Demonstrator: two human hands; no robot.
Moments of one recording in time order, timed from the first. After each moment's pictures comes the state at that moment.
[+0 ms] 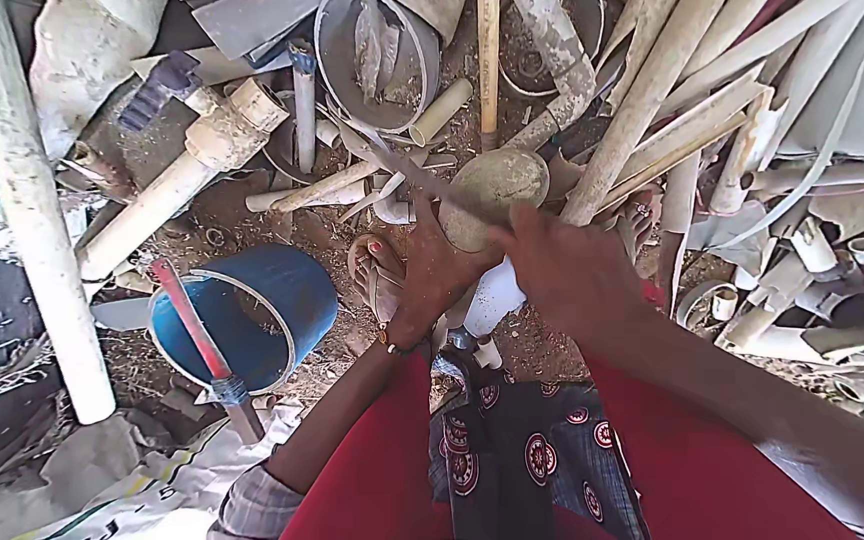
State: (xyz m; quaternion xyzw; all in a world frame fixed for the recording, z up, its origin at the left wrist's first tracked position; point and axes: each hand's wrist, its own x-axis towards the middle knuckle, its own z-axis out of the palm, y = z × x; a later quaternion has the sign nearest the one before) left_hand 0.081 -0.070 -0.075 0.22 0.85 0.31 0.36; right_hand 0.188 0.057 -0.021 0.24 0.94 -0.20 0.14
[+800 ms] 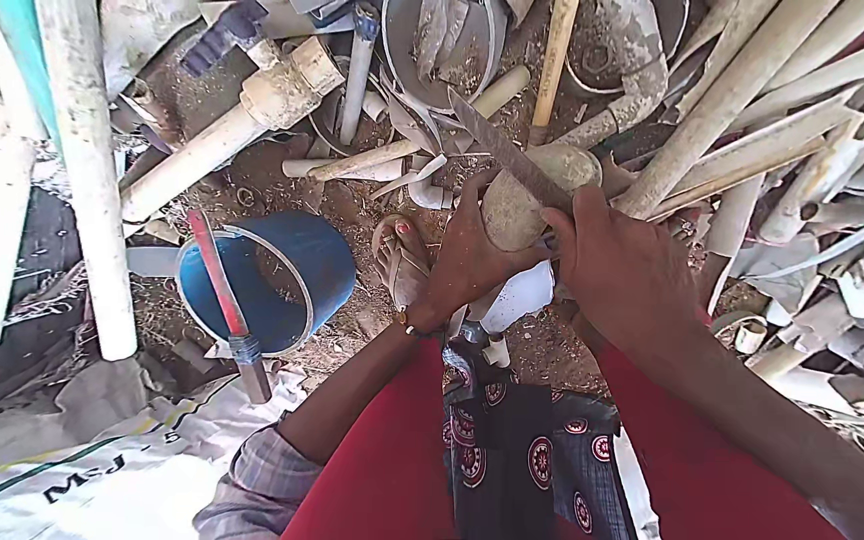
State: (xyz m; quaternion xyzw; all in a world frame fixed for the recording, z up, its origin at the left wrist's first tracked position) left_hand 0.077 -0.075 -0.076 0.23 0.80 0.37 0.40; right_hand 0.179 0.060 -0.017 0.28 0.93 -0.17 0.14
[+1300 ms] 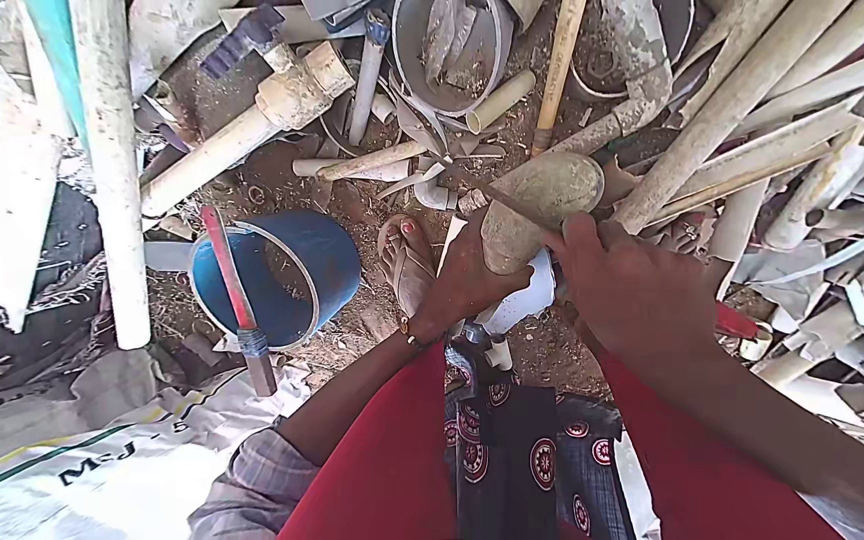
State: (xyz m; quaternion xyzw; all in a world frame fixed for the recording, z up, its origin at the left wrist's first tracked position) left_hand 0.093 -0.095 -0.092 0.24 0.81 0.36 0.40; right_hand 0.198 0.055 -0.020 0.18 0.98 -0.11 0.08
